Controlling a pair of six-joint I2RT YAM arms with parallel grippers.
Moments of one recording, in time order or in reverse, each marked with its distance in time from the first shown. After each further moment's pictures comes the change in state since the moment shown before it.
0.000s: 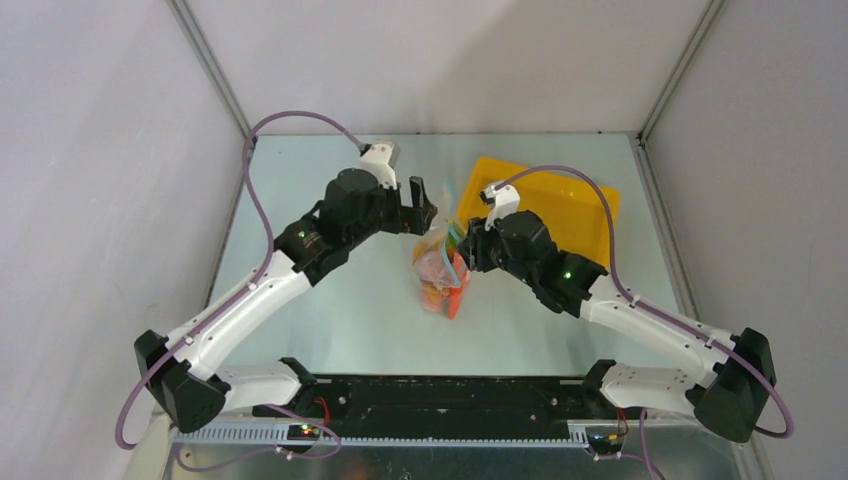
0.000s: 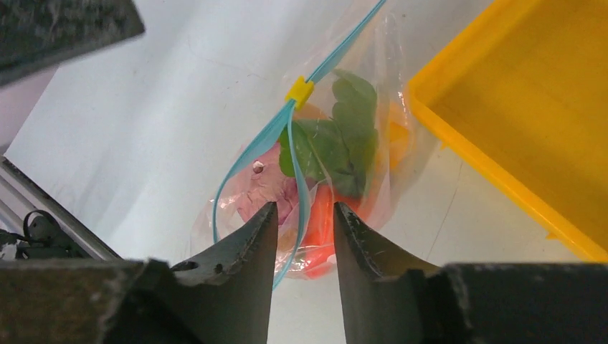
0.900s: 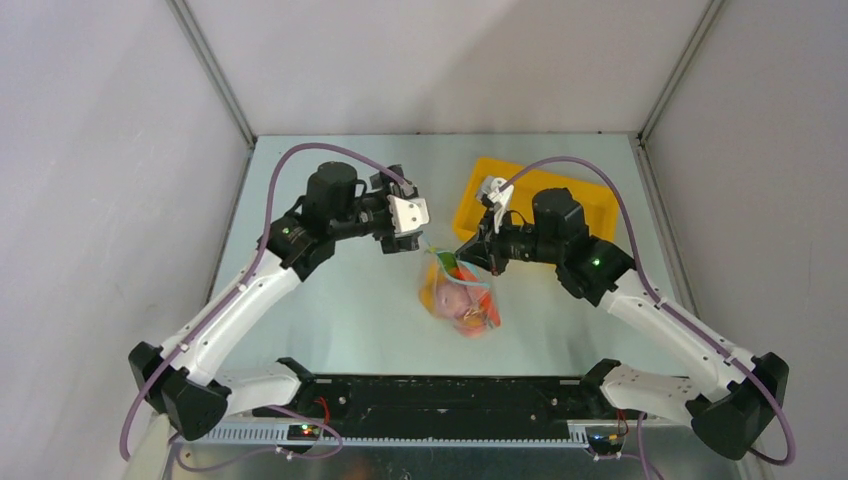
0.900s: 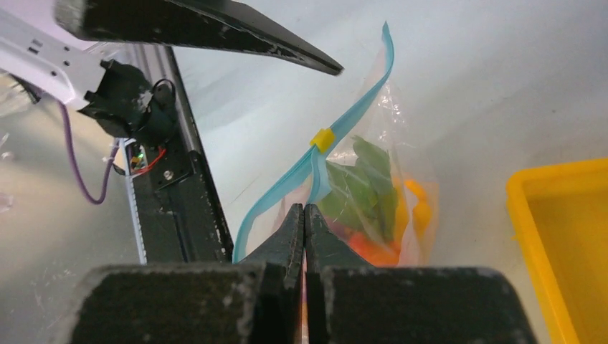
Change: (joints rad) left arm 0.117 -0.037 -0.007 -0.018 0.531 1.199; right arm -0.164 -0.055 0.092 -0.077 -0.664 -0.329
